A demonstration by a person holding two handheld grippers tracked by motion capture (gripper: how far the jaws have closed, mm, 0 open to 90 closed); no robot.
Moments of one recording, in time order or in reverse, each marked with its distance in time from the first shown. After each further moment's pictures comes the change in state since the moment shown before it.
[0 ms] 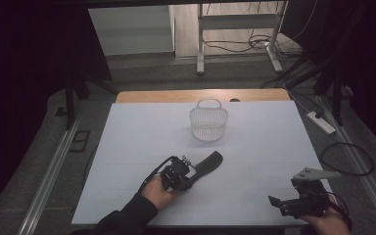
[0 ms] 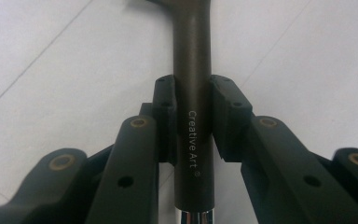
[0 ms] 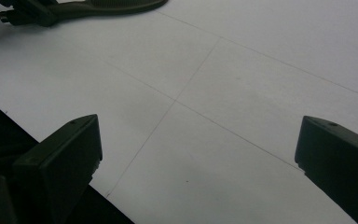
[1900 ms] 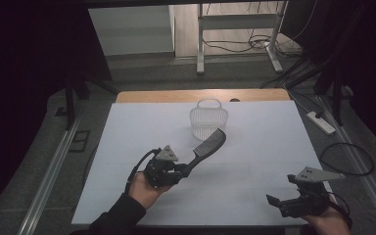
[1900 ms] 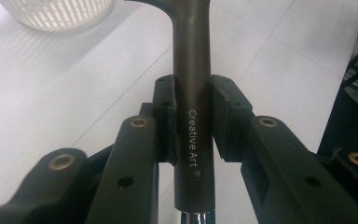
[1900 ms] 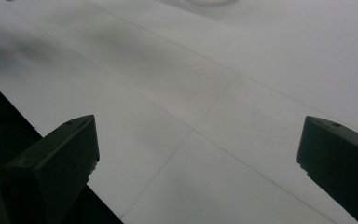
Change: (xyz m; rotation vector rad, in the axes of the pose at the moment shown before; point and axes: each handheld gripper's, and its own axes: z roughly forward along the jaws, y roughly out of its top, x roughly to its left) left arm 0.001 -0.023 -0.071 -0.384 -0.052 0.066; right arm 0.005 0.005 -0.006 -0.120 0.071 -0.061
